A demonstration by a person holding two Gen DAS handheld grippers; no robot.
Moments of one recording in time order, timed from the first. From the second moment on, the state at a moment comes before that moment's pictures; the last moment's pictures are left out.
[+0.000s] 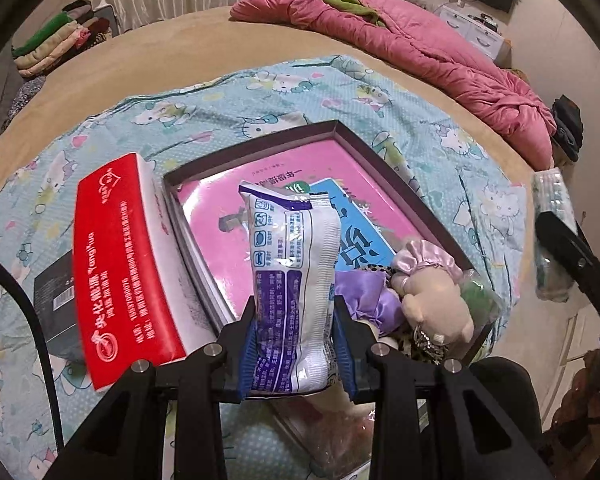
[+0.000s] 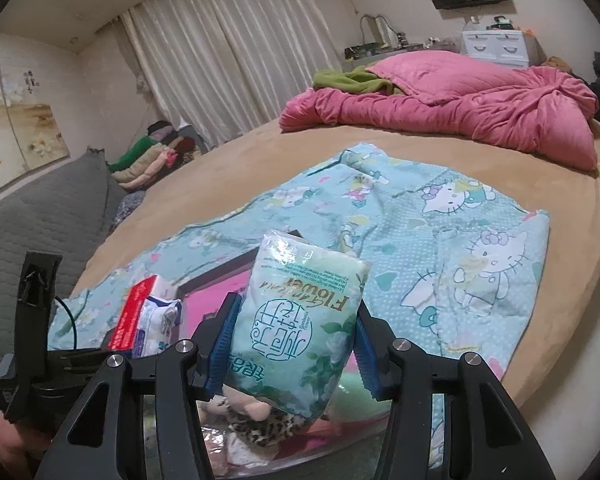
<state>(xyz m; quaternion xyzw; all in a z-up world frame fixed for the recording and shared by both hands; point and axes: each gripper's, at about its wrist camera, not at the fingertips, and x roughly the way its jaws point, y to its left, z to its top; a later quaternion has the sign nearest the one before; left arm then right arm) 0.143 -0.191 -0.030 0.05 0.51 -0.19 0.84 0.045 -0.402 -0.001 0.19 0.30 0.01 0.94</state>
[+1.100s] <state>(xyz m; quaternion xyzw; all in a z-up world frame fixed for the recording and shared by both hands) 0.158 -0.194 -0.054 0.06 0.55 -0.19 0.81 0.125 -0.384 -0.062 0.14 0.39 0.04 0.91</state>
